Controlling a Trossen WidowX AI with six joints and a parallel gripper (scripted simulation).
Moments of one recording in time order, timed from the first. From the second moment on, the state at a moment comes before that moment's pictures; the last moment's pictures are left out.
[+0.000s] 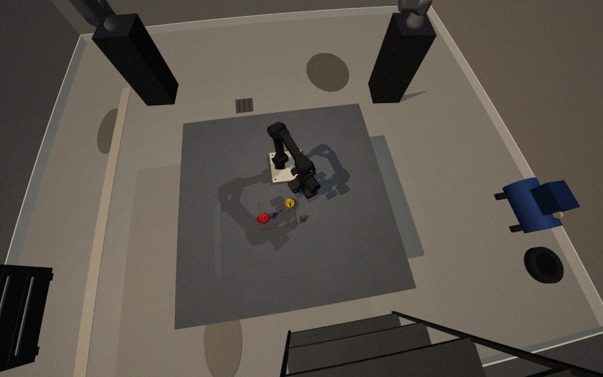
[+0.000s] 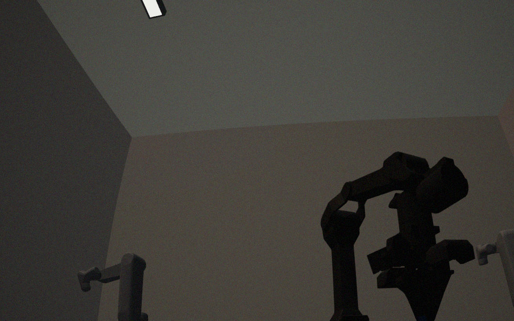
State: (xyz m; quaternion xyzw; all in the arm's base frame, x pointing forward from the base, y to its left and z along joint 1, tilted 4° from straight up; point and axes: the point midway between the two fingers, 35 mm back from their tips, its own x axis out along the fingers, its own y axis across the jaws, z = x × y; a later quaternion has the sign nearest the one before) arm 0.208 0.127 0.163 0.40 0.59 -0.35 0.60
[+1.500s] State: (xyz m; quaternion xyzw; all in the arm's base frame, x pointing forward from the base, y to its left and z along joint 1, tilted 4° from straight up) arm 0.241 0.092 0.176 0.40 0.59 -0.35 0.61
